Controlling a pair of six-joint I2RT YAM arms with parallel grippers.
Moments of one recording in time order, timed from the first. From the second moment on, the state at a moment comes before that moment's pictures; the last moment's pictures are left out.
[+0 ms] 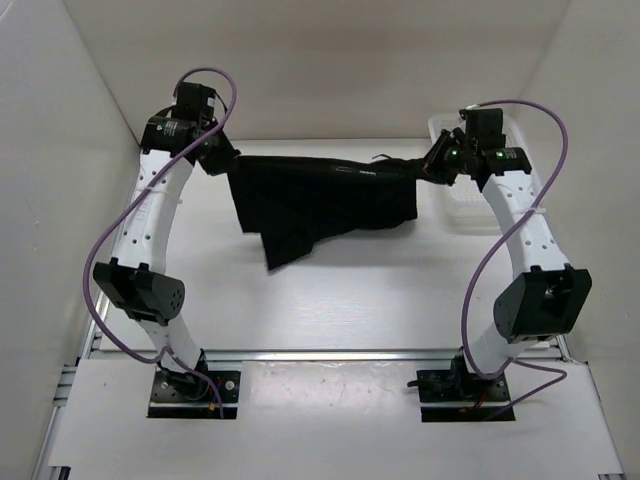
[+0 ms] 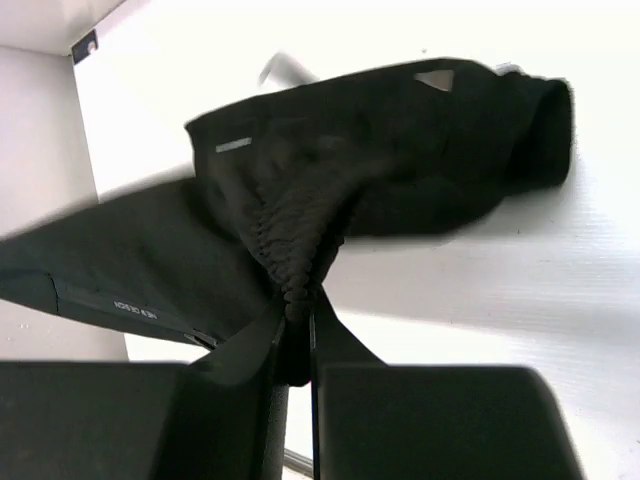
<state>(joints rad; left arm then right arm) -0.22 1.75 2.09 -1.20 -0.07 -0.69 0.11 1.60 1.62 -0.75 -0.35 0.59</state>
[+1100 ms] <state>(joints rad) -0.32 1.90 1.84 -1.07 0.07 -0.57 0.11 1.36 1.04 -0.82 -0.11 0.60</state>
